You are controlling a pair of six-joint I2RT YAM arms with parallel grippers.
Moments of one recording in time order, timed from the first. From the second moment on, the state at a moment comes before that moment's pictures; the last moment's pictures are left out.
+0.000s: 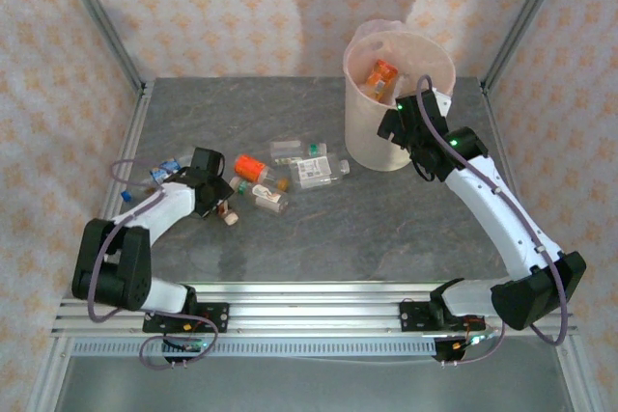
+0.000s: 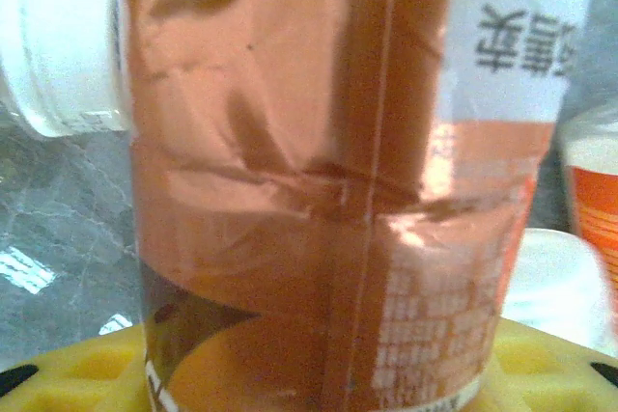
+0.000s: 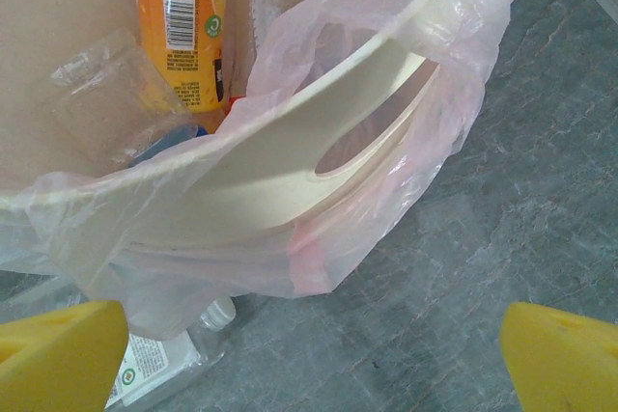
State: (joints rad) left arm -0.13 1.38 0.75 -0.50 -0.13 -0.96; right arm 0.44 1.30 1.41 -0.92 0.41 0.69
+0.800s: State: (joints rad) left arm -0.37 1.14 1.11 -0.52 -0.14 -0.67; right arm 0.44 1.18 1.31 -0.77 0.17 0.68
